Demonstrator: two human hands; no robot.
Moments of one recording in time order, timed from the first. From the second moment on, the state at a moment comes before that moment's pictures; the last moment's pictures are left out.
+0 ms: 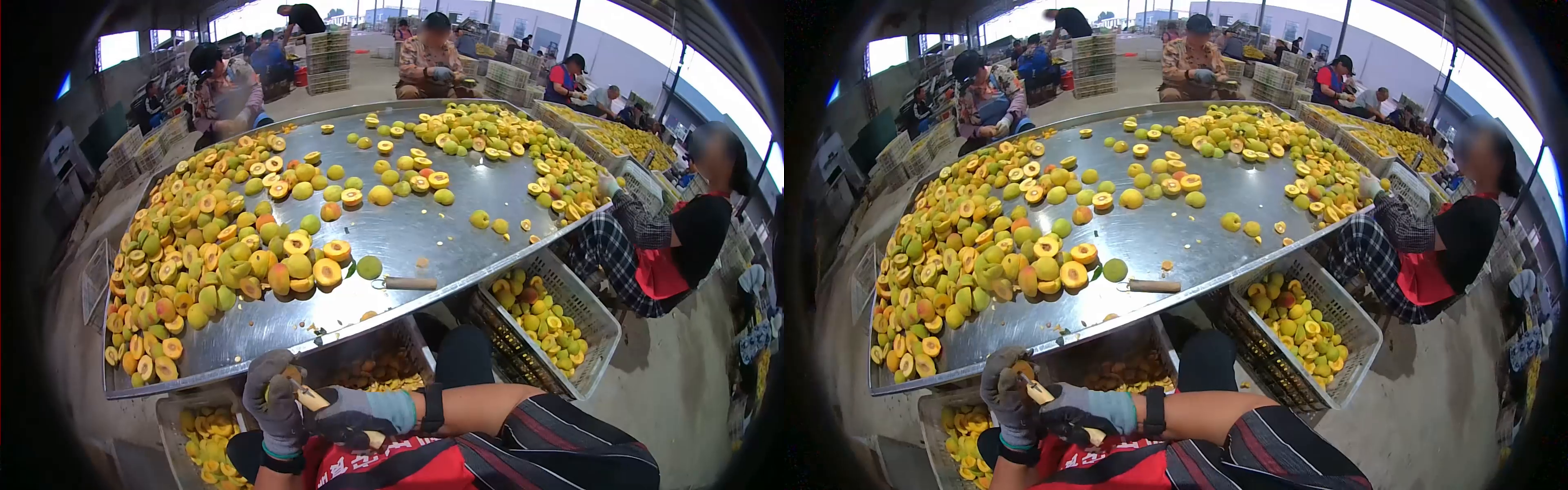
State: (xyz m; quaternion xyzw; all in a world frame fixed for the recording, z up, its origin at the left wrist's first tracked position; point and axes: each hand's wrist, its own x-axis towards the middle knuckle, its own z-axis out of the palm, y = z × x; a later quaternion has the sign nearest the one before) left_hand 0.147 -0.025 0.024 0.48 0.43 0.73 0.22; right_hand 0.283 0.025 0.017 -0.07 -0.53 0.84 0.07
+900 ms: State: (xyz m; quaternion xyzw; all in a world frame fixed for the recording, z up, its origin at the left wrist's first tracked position) left_hand 0.163 -0.027 0.009 0.48 0.60 0.57 0.30; right_hand 0.284 0.008 -0.009 -0.19 -0.74 0.62 0.21
